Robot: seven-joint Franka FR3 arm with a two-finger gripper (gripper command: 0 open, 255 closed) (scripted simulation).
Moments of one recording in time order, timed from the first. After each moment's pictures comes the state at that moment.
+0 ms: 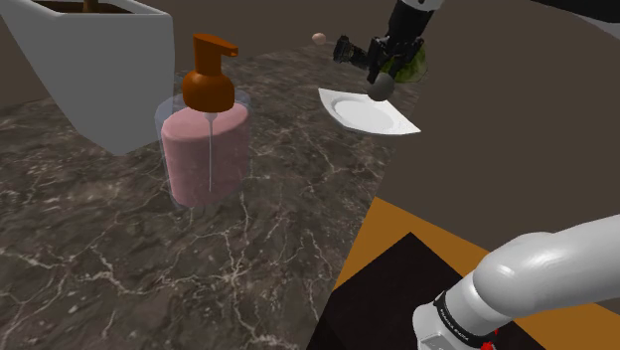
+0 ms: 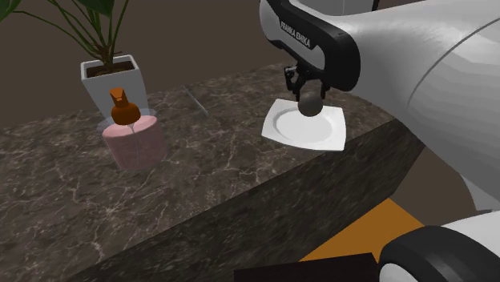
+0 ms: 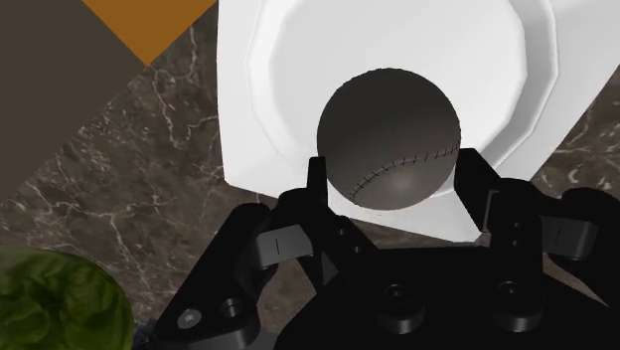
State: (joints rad) arm -0.19 -0.37 0.21 -1.86 -0.09 1.68 0.14
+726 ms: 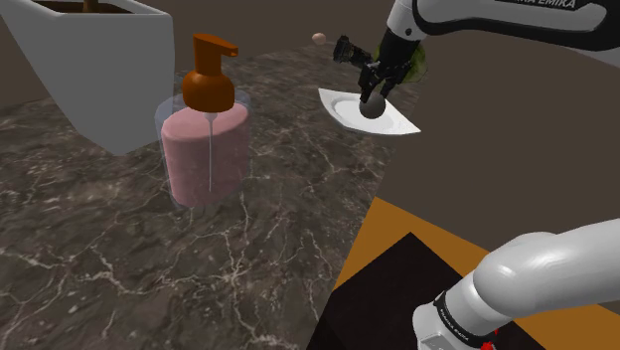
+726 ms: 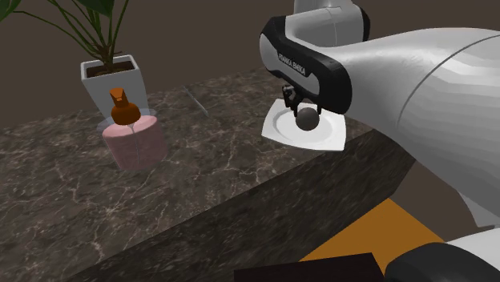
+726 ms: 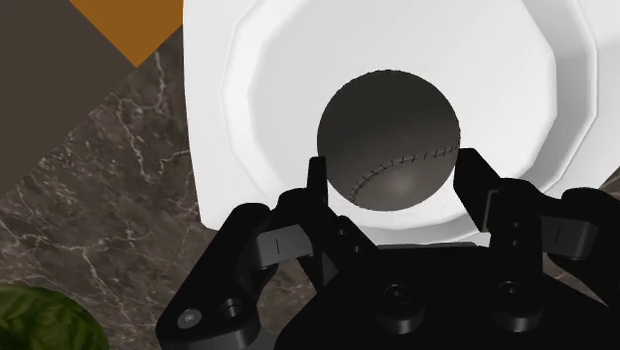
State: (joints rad) arm -0.19 -0.41 0.21 -2.02 -0.08 1.81 0.15
